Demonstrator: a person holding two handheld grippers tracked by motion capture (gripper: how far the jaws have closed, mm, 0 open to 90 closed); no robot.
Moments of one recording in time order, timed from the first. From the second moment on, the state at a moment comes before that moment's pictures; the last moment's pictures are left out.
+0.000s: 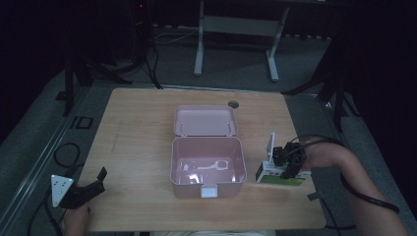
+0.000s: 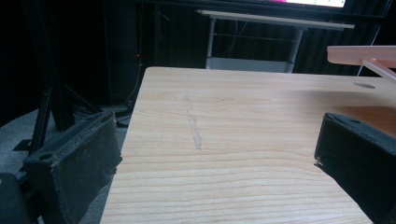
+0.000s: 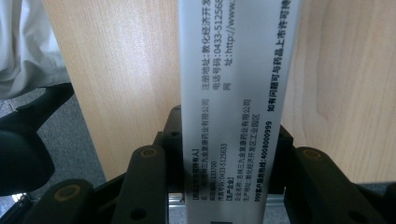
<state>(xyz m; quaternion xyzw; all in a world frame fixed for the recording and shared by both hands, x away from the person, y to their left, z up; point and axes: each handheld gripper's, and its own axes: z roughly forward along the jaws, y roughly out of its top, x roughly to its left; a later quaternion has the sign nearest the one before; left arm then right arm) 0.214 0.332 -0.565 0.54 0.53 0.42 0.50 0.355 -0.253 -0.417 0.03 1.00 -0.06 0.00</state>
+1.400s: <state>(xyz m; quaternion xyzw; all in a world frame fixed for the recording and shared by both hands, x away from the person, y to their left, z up) 0.214 0.333 -0.565 0.54 0.53 0.42 0.50 0.366 -0.171 -0.312 0.01 1.00 -0.06 0.03</state>
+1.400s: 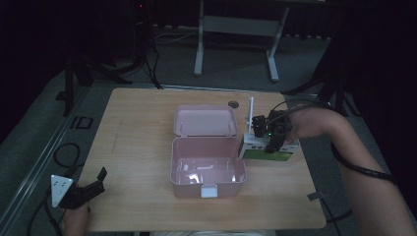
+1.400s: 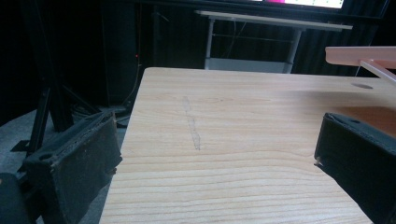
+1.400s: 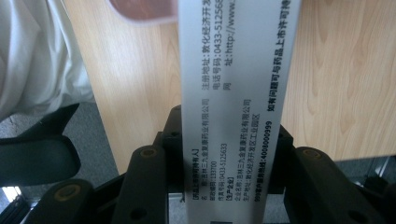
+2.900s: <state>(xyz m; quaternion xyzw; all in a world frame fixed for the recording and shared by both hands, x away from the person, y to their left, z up) 0.214 0.333 -0.565 0.54 0.53 0.42 0.51 0.346 -0.043 -0.349 -0.09 1.00 -0.05 0.00</state>
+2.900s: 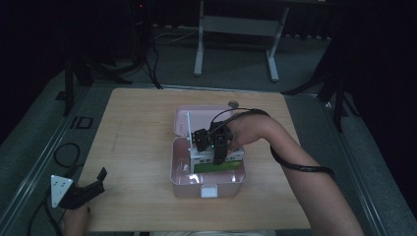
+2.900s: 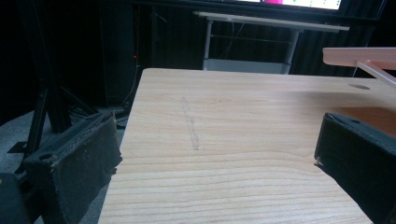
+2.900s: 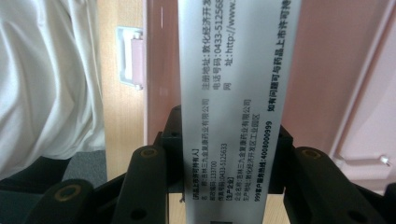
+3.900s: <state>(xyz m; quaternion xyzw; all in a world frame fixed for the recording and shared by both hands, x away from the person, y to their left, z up) 0.214 0.333 -0.565 0.54 0.53 0.42 0.51 0.355 -0.055 -0.455 -0.06 1.00 -0.05 -0.05</state>
